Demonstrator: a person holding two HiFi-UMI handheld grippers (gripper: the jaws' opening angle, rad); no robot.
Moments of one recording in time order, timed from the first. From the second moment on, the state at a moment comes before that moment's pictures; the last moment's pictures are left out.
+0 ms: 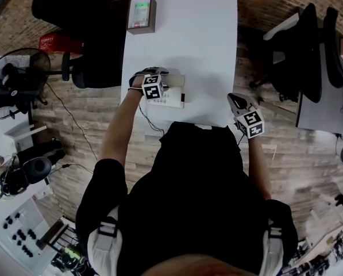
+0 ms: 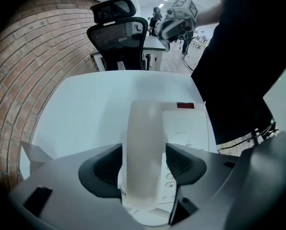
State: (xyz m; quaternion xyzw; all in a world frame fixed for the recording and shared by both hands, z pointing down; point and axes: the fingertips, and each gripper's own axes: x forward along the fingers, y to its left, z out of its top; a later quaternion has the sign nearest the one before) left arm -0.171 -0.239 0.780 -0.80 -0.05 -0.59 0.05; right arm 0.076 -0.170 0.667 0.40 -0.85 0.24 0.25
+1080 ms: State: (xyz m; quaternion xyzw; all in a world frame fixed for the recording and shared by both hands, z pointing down) left arm -0.173 -0.242 0.781 -0.80 -0.04 -0.59 0.06; right arm 0.070 -0.177 0.663 0.40 -0.86 0.23 0.24
